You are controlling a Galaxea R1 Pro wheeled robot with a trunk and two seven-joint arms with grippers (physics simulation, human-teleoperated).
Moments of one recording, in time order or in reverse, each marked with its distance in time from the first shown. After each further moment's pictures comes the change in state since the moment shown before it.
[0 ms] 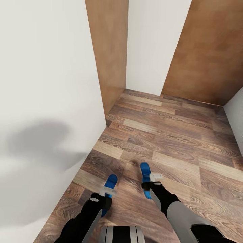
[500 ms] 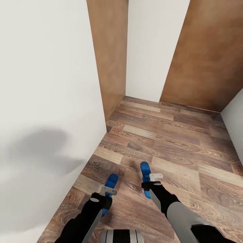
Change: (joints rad) left arm 0.000 -0.001 -0.003 0.001 -0.001 -0.020 0.000; right arm 0.001 0.000 0.002 0.003 0.000 -0.027 0.000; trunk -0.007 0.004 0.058
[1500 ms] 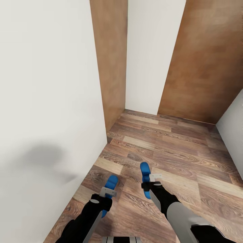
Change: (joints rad) left arm 0.000 -0.001 -0.002 0.027 0.000 -0.014 0.000; right arm 0.000 0.001 0.000 0.007 0.000 -0.003 0.000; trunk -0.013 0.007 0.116
